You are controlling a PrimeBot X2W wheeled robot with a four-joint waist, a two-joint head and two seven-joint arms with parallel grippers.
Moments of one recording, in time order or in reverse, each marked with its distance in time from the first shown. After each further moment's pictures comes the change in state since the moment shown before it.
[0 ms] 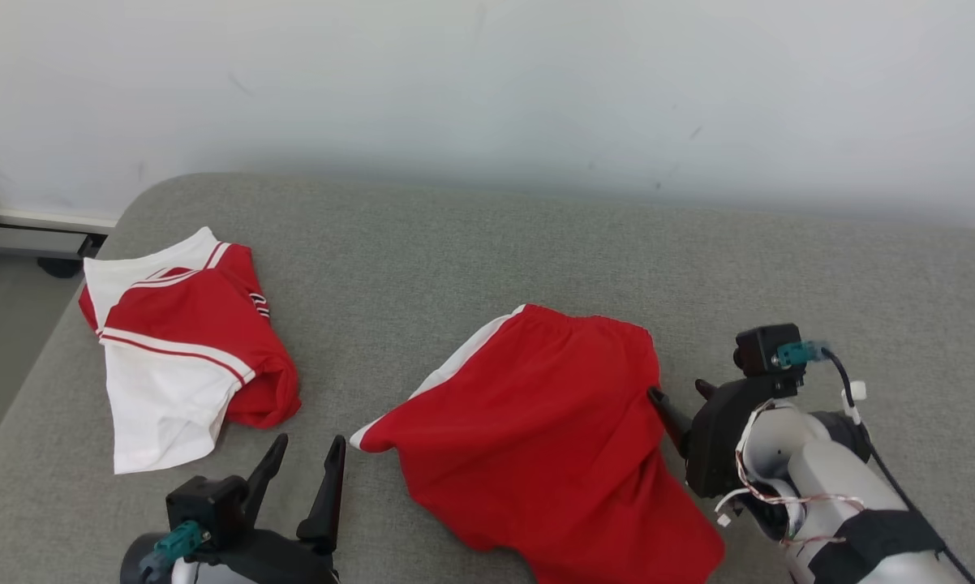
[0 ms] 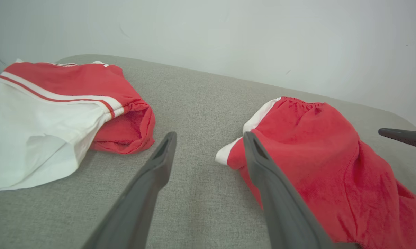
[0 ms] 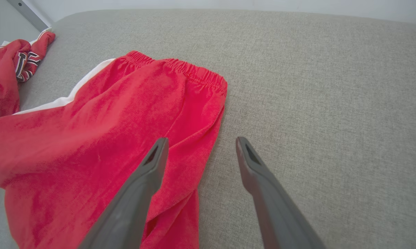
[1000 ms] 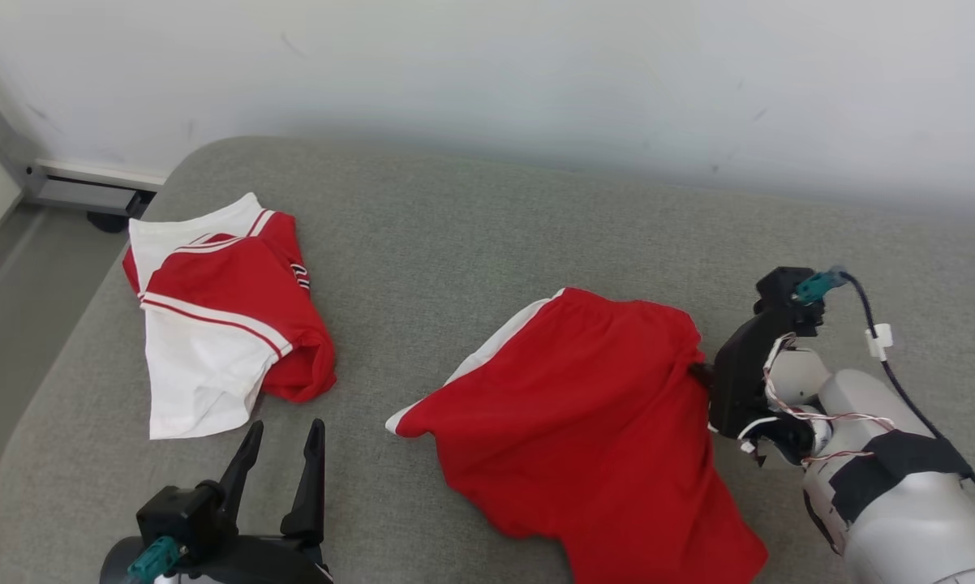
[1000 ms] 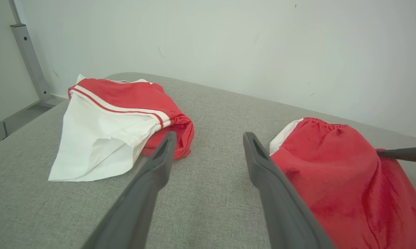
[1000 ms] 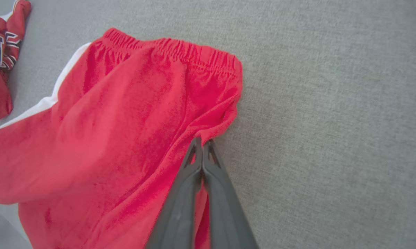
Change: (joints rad) left arm 0.109 -0.070 0.194 -0.142 0.171 0.000 0.011; right arm -0.240 -0.003 -0.019 0.269 0.115 0.039 0.249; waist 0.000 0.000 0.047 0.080
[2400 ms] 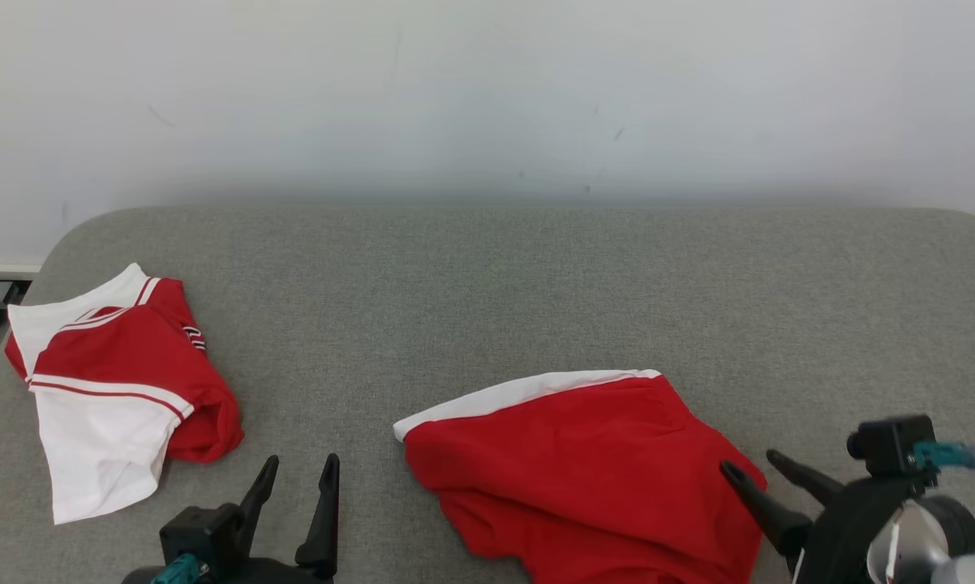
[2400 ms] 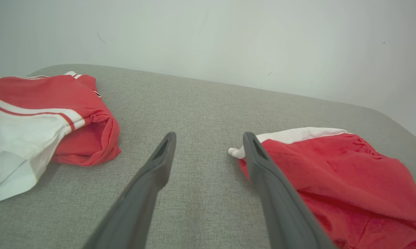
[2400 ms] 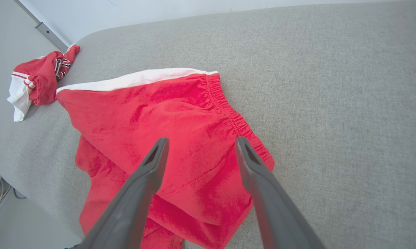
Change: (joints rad) left arm 0.075 -0.039 0.035 -0.045 0.072 0.000 0.109; right arm 0.689 -0.263 -0.067 -0.893 0.105 -0.017 -0.130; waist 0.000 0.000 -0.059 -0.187
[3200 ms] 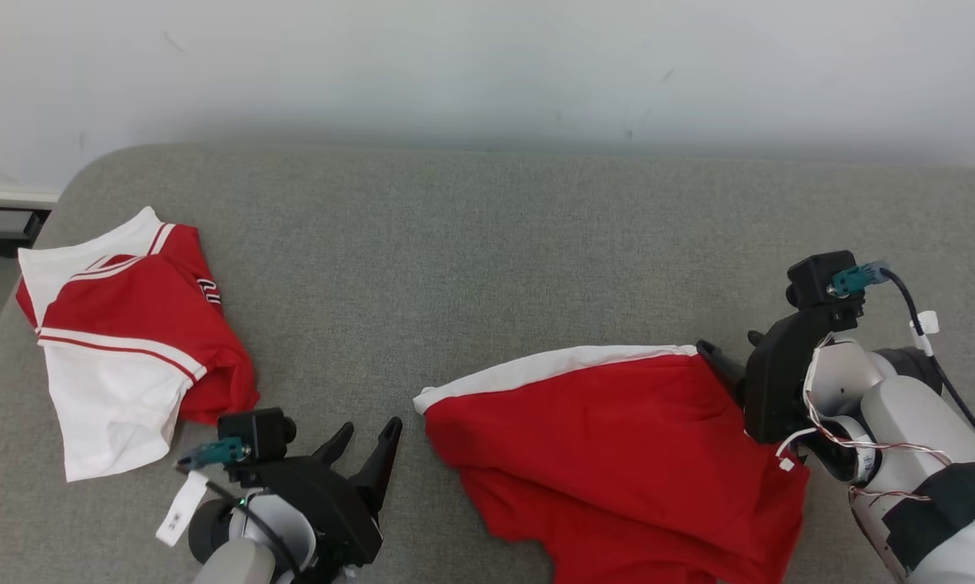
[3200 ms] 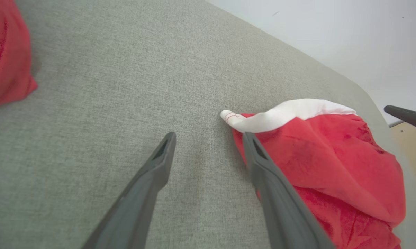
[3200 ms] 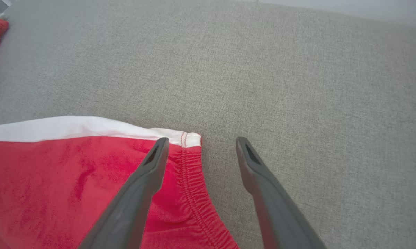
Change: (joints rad) left arm -0.256 -0.097 0.001 0.320 -0.223 -0.188 0.235; right arm -0.515 0.092 0.121 0.407 -0.130 -0.063 0.153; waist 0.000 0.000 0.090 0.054
